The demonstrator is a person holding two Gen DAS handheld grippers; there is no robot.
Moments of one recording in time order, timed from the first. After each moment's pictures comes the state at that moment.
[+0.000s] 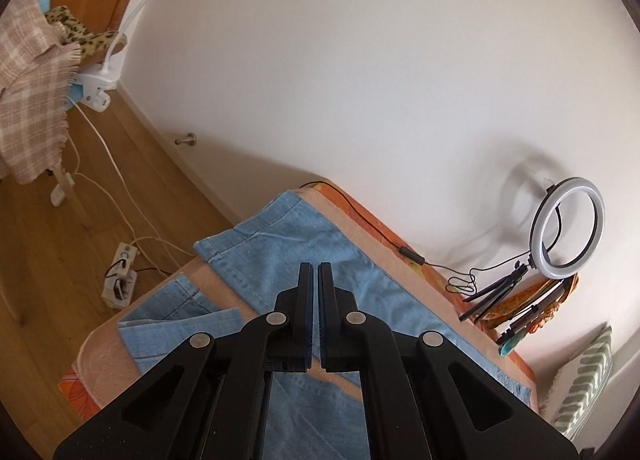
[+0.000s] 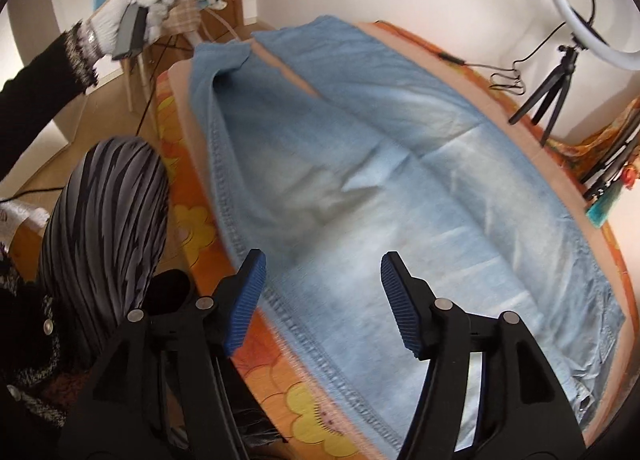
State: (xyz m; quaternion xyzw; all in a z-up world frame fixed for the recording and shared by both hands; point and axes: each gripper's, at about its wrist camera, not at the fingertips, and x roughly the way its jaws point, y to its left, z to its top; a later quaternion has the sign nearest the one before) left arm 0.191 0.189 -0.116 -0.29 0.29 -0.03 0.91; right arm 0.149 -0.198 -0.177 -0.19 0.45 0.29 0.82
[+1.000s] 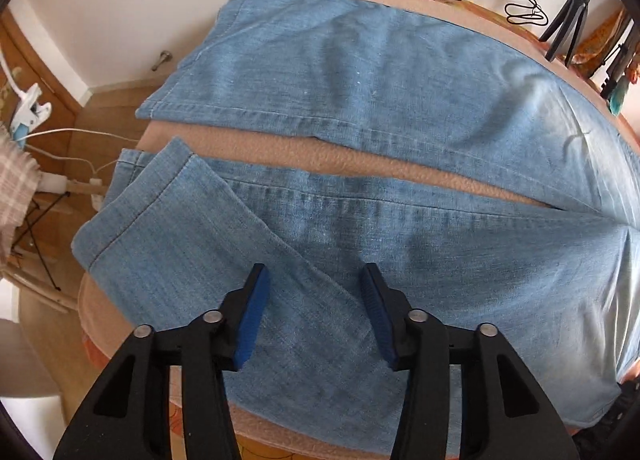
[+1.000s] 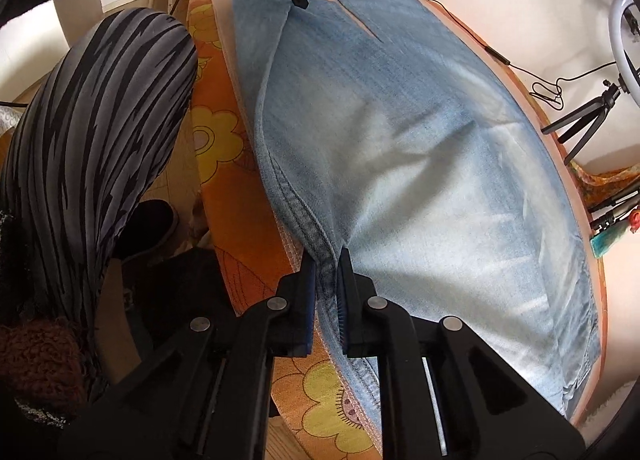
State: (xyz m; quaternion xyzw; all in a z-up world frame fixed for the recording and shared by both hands) left arm 0.209 0.055 -0.210 0.03 0.57 -0.02 0.82; right arm 0.113 -0.167 -0.224 -0.31 0.45 0.29 0.79
